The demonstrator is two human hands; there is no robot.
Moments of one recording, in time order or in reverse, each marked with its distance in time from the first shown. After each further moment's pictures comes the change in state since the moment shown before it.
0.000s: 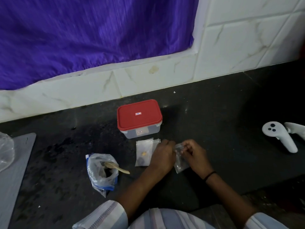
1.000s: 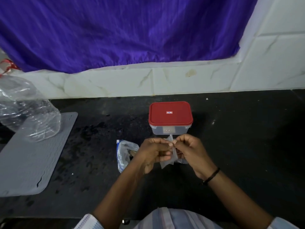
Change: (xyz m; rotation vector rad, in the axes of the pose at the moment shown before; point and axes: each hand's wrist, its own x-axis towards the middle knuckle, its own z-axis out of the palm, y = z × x) left_hand -0.073 -0.017 -0.123 -1.244 0.074 -0.608; right_hand -0.018 -0.138 0.038 0.400 -0.370 0.117
